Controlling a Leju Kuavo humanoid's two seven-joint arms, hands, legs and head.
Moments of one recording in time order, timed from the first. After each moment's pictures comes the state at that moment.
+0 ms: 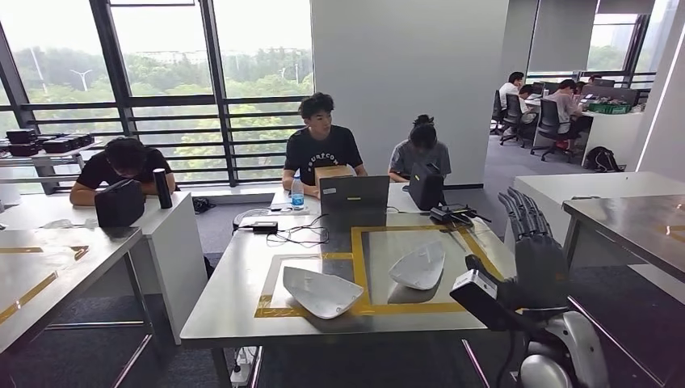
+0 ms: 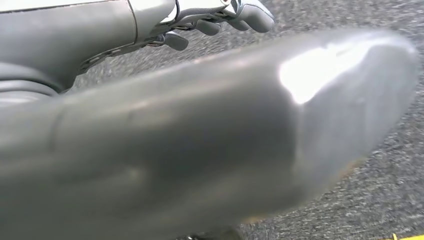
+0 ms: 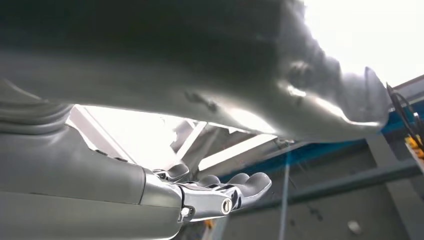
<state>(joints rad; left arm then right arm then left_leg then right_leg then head) -0.12 -0.11 0.85 -0.20 -0.97 0.23 -0.34 -0.86 -0.14 0.32 -1.05 0.86 -0.21 -0.22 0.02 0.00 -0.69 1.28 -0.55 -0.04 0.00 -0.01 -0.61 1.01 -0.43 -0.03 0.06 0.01</state>
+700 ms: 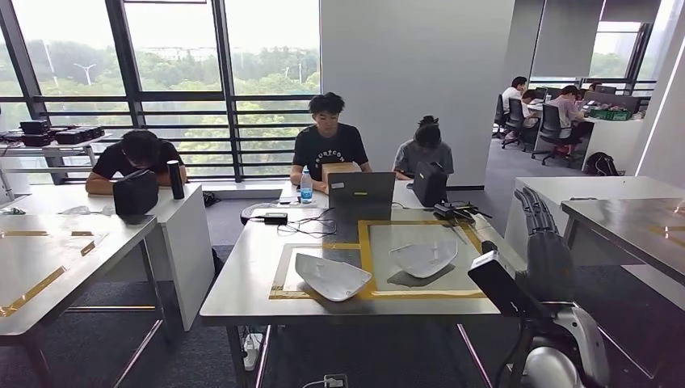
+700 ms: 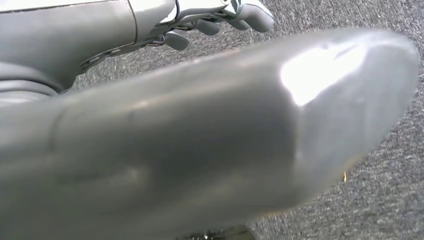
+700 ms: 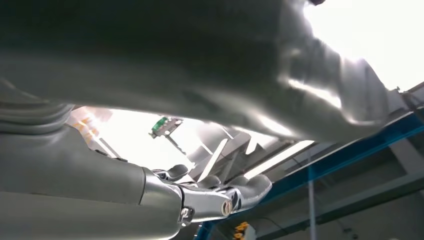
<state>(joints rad) -0.12 -0.12 0.85 -0.20 -0.96 0.24 -0.35 -0.88 -0.13 0.29 -1.02 0.74 -0.19 -0.18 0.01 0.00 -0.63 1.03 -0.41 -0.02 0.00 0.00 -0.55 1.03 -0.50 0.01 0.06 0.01</state>
